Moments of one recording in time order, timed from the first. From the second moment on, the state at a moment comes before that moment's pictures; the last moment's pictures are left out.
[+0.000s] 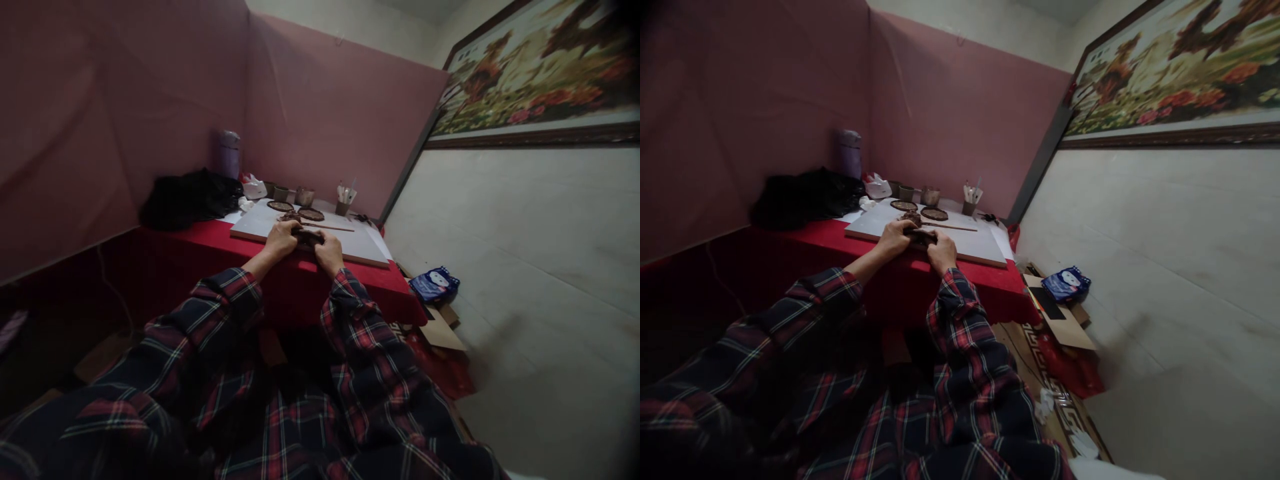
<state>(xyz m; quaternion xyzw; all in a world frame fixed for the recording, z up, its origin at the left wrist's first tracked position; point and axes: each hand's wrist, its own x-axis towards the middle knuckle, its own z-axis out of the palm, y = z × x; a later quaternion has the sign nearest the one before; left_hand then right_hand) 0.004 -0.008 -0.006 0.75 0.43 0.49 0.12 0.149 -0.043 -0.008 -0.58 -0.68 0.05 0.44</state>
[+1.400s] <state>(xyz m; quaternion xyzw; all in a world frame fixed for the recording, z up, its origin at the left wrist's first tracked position) 0.005 -0.001 -0.007 0.74 0.42 0.49 0.16 0.154 -0.028 -0.010 -0.52 -0.69 0.08 0.50</state>
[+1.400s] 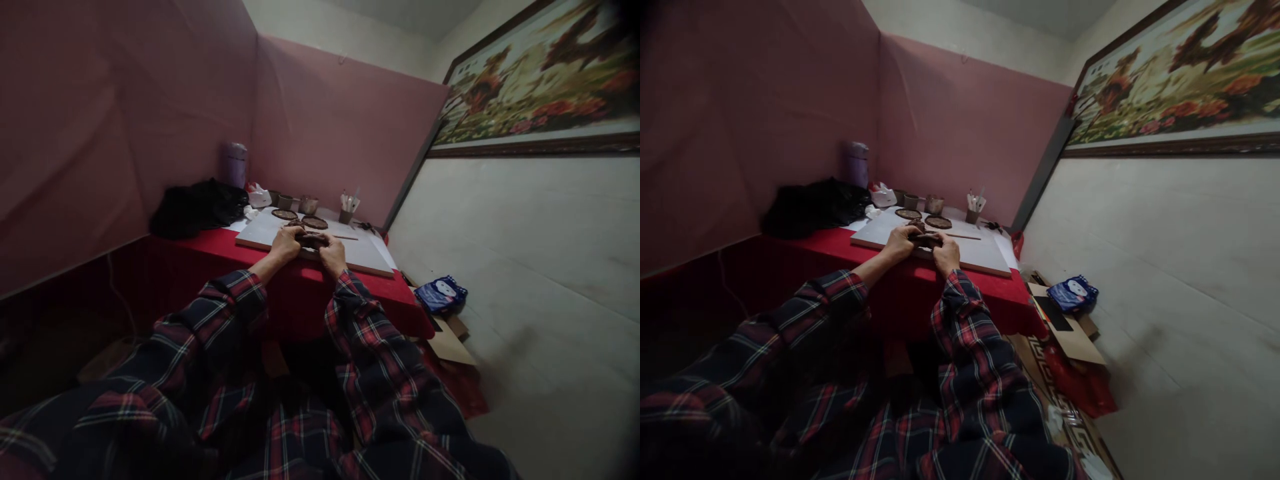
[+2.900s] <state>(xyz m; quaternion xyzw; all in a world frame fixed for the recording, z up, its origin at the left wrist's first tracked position) -0.011 0.012 -0.010 0.75 0.39 0.49 0.22 0.153 -0.026 -0.010 -0.60 -0.68 0.07 0.42</state>
